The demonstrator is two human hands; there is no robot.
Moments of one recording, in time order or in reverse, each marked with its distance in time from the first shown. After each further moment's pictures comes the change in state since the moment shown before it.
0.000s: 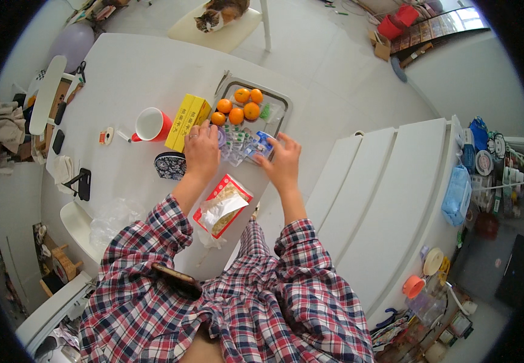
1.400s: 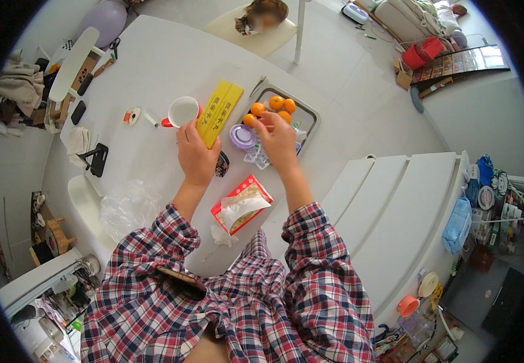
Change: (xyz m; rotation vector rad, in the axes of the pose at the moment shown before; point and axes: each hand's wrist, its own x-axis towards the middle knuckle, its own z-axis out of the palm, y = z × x) left_hand -0.027 -0.038 -0.036 -0.414 0.549 -0.328; right_hand 0.076 -0.094 0.005 0.641 -0.222 0.138
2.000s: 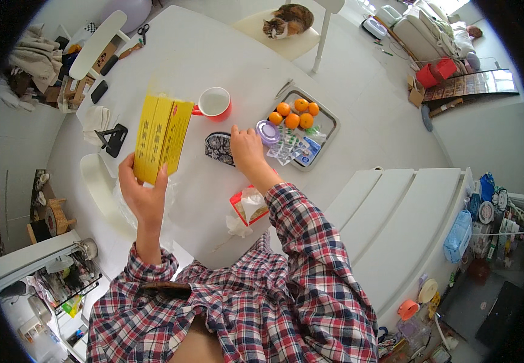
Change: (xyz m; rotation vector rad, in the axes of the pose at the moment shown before) left_hand -0.029 -0.029 -0.175 -0.106 0.175 -0.133; right_hand -0.028 0.010 0.110 -0.940 -0.458 -0.258
